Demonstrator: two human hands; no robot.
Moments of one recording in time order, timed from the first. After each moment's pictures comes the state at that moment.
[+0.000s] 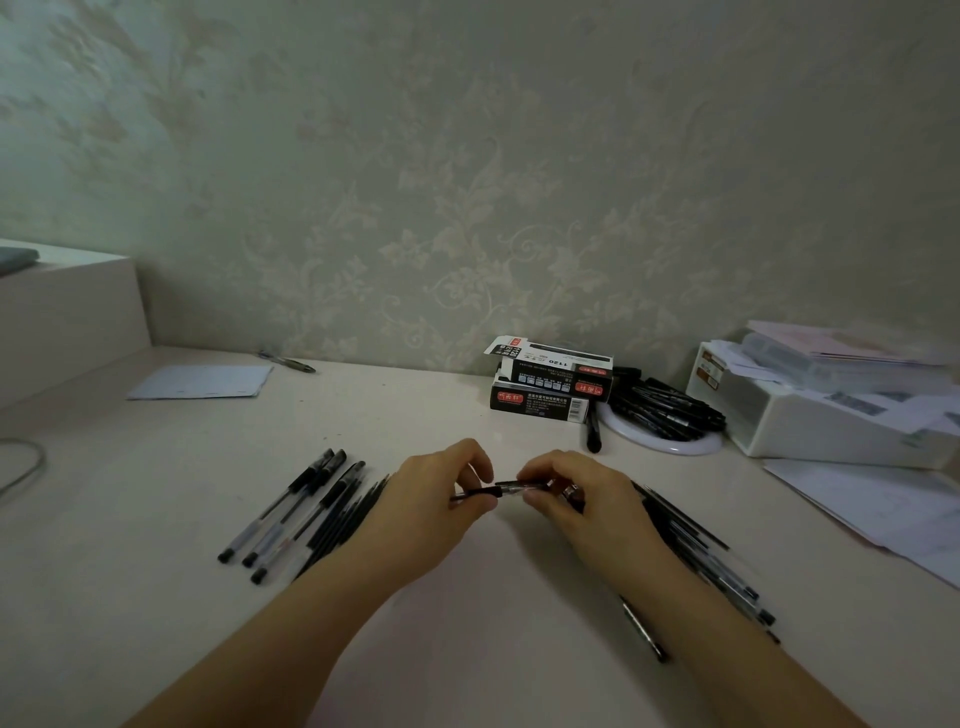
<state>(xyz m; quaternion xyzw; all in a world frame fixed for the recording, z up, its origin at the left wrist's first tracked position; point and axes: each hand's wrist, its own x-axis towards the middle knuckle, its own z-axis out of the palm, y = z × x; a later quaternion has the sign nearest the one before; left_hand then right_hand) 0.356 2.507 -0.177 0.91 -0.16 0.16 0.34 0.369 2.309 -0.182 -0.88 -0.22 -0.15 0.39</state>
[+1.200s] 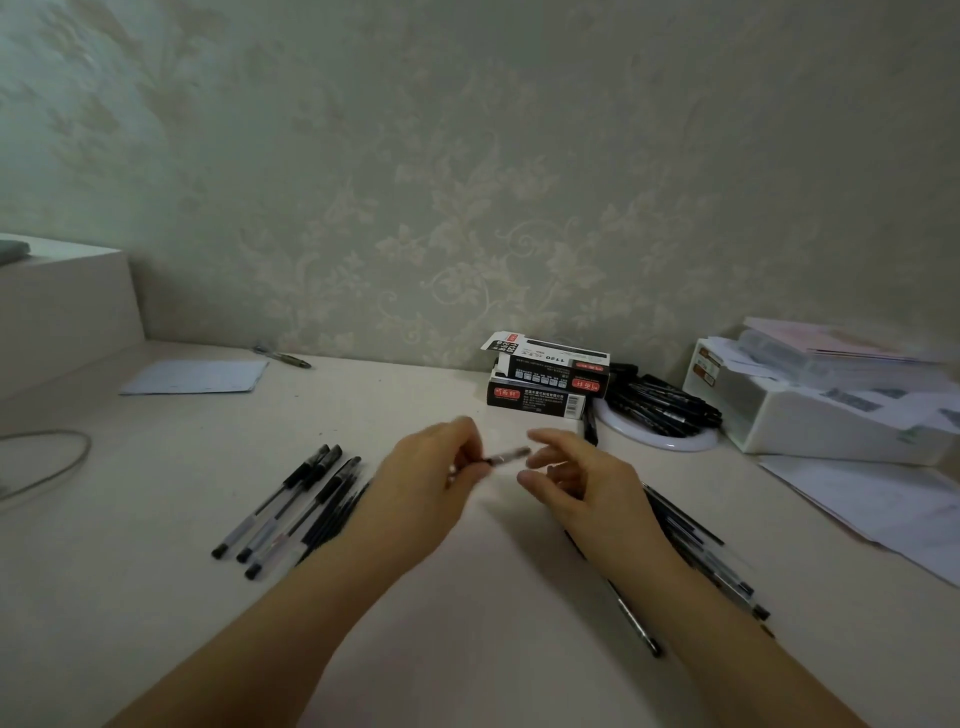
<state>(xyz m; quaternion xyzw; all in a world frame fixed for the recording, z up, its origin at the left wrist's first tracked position) 0.354 2.505 -0.166 0.90 -0.16 0.25 0.32 0.364 2.312 -0.177 -0.85 -0.17 -0.16 0.47</state>
